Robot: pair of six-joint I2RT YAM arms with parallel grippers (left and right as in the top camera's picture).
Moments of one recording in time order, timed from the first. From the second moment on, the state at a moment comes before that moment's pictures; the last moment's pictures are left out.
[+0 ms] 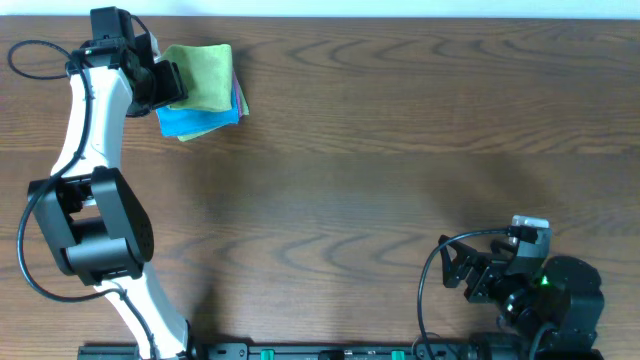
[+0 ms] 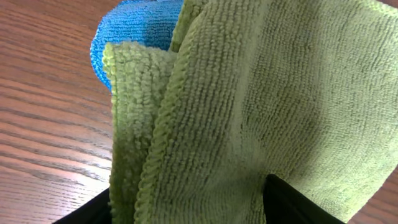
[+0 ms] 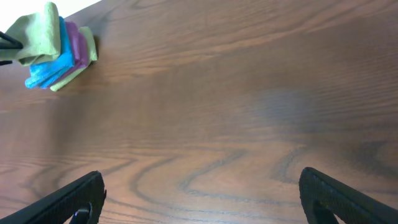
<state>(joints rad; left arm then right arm) 0.17 2.05 1.77 -0.89 0.18 -0.17 -0.02 0.36 0.66 -0.96 -0.29 0.31</state>
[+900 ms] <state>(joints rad) 0.23 2.00 1.77 -0.93 0.17 -0.17 -0.02 0.36 0.66 -0.96 -0.29 0.31</state>
